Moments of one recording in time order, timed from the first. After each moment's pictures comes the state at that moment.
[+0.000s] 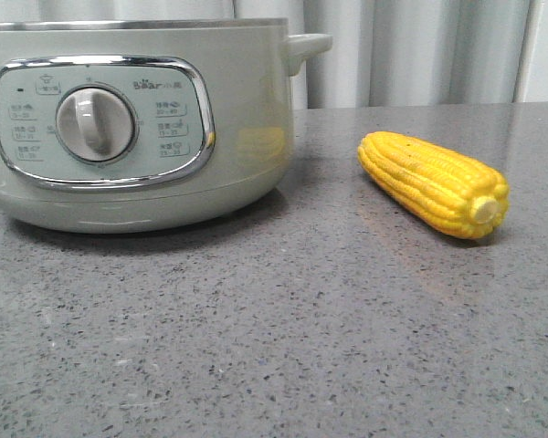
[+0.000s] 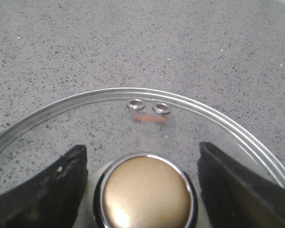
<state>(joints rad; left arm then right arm) 0.19 1.14 -0.44 -0.51 -0.19 0.27 0.16 0.46 -0.64 0.17 0.43 -0.01</state>
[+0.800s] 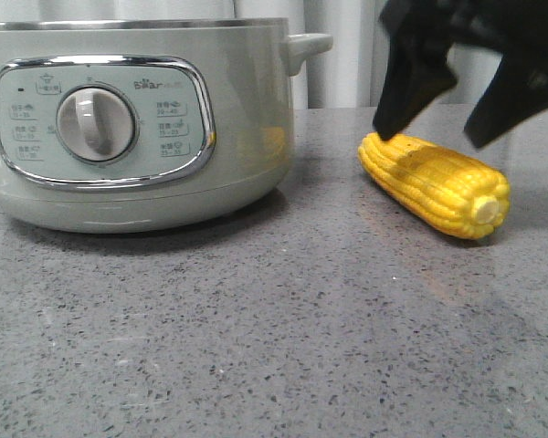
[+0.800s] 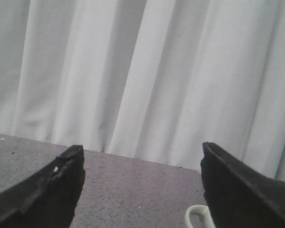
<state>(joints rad) 0.06 0.46 -0.53 -0.51 0.02 0.27 0.31 1.44 -1.04 0.24 0.61 -0.13</state>
